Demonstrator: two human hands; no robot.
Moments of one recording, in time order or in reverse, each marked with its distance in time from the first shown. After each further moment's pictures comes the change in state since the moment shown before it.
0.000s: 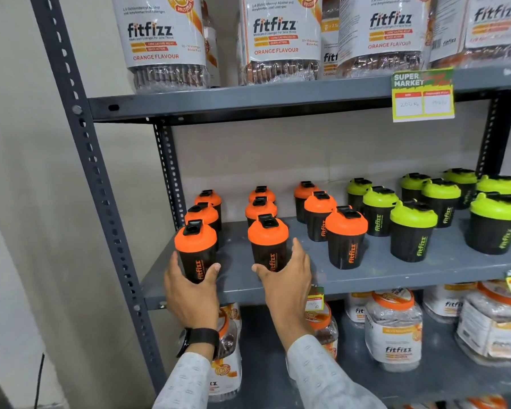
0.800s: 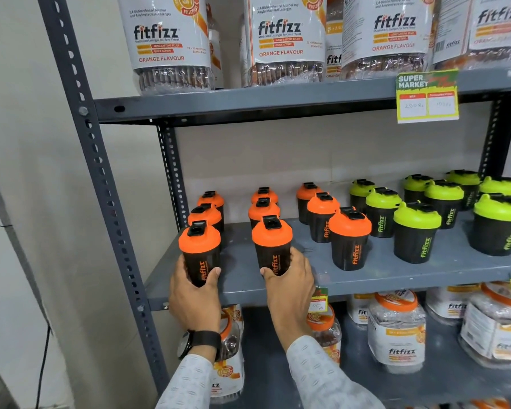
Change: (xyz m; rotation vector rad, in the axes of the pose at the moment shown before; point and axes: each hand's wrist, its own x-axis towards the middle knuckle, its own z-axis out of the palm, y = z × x) left_hand -0.002 -0.002 -0.003 0.005 -0.011 0.008; right_hand 0.000 0.012 0.015 -0.089 0.051 -0.011
